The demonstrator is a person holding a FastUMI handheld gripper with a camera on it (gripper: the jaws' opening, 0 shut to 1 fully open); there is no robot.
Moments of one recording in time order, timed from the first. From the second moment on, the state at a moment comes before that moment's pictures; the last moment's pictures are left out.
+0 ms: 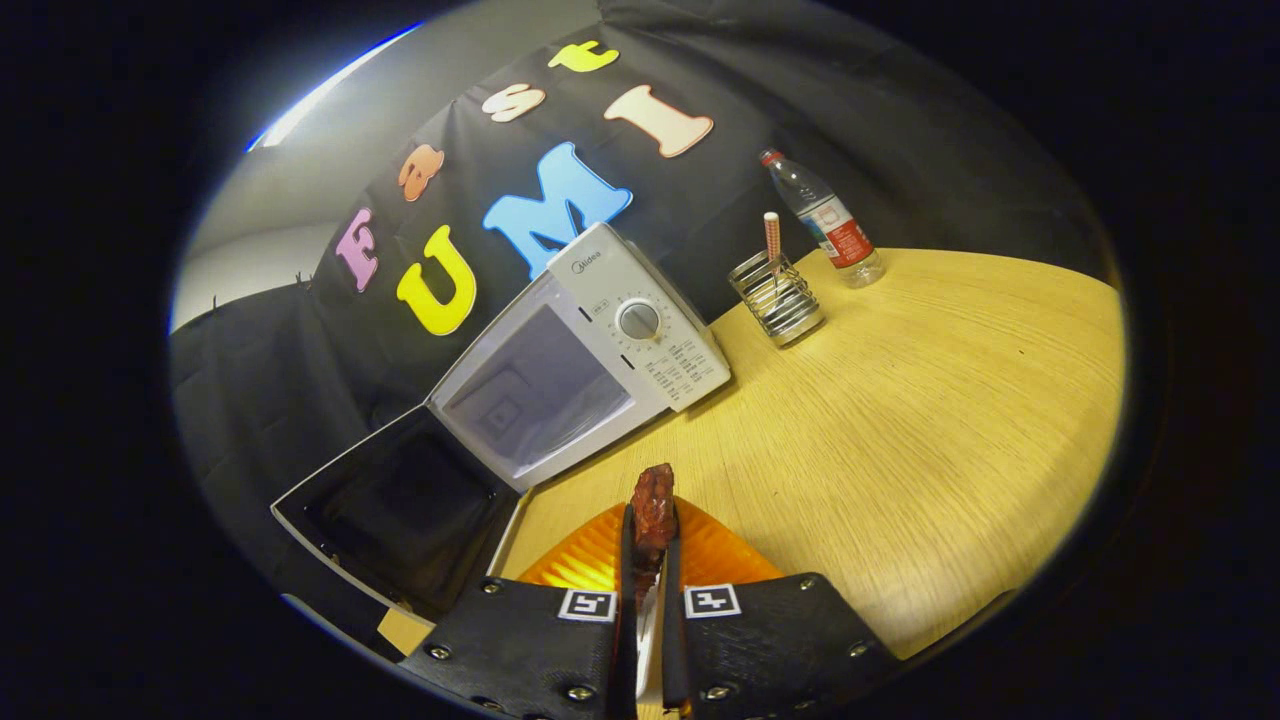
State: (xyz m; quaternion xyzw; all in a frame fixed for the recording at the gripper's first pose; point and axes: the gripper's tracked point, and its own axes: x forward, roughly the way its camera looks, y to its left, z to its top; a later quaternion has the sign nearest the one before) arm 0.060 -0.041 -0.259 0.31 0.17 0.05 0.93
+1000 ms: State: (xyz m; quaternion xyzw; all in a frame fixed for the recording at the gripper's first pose) arm 0.091 -0.002 -0.155 0.28 0.10 0.08 0.95
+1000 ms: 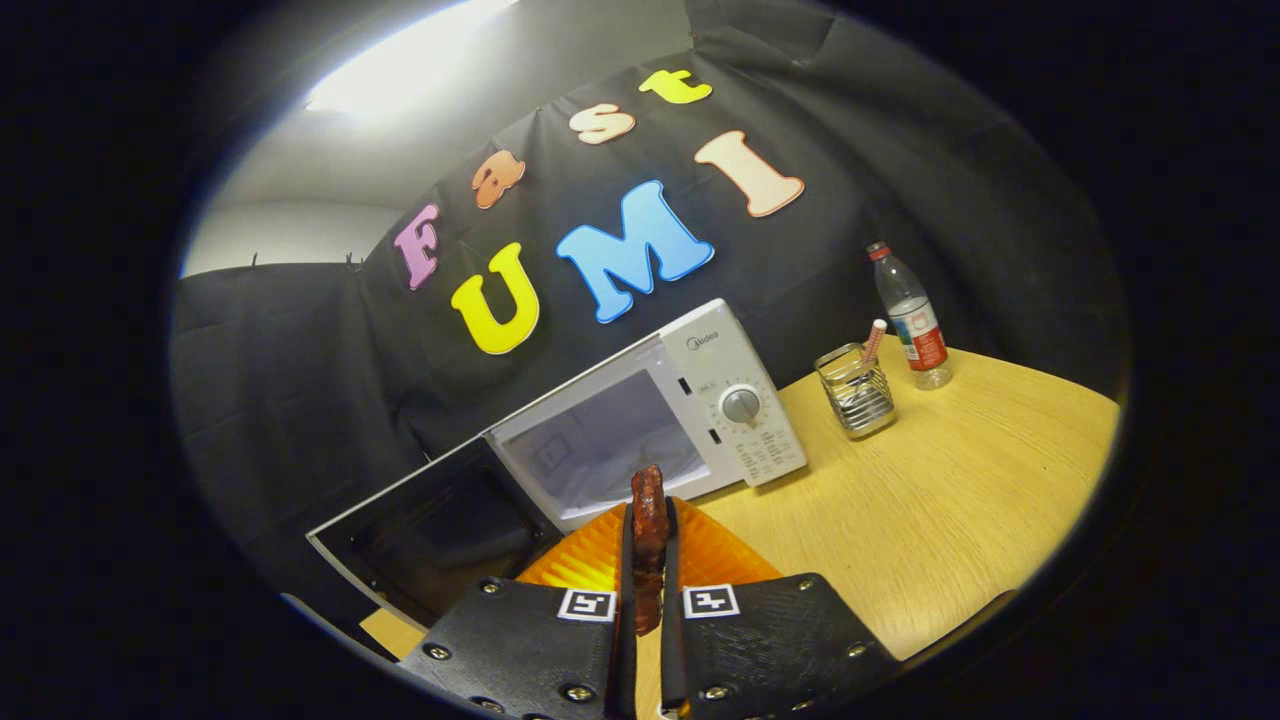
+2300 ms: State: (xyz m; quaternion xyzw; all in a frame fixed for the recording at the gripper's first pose) arm 0.356 0.144 -0.196 0.24 0.14 0.04 0.96
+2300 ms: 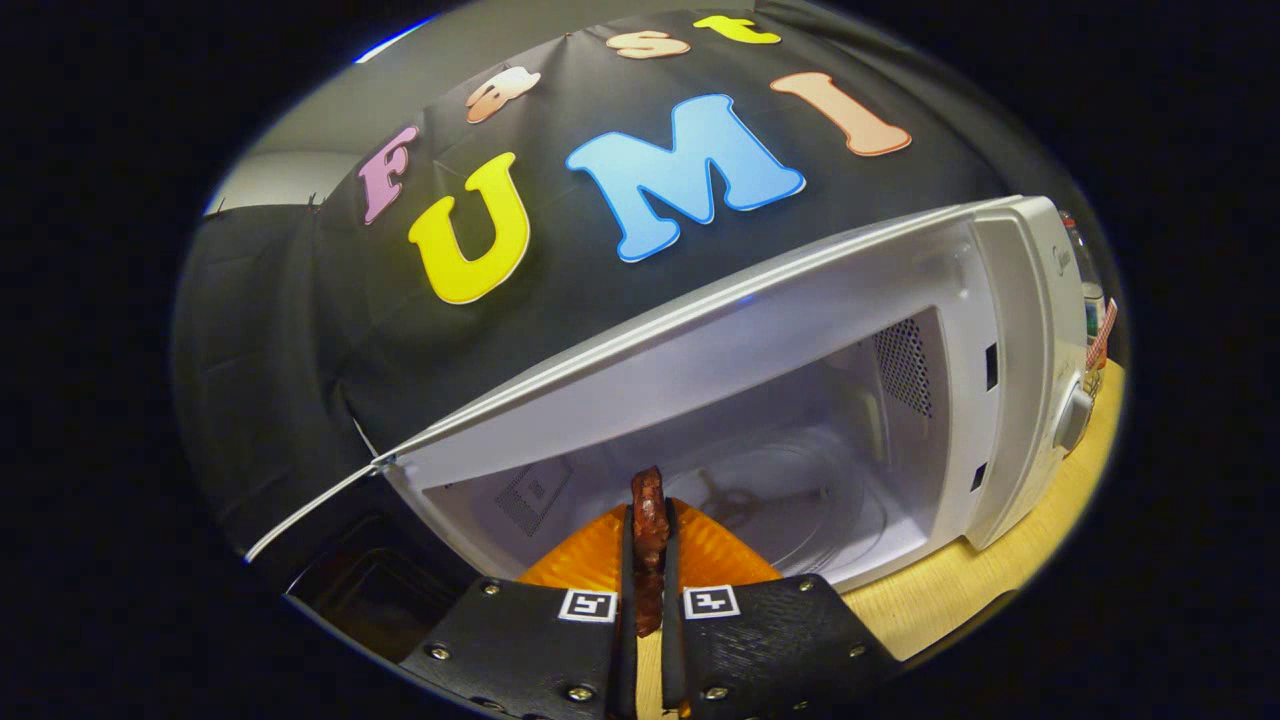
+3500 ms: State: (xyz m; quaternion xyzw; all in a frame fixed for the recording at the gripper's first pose) arm 0.417 0.105 -0.274 0.17 0.16 -0.08 0.97
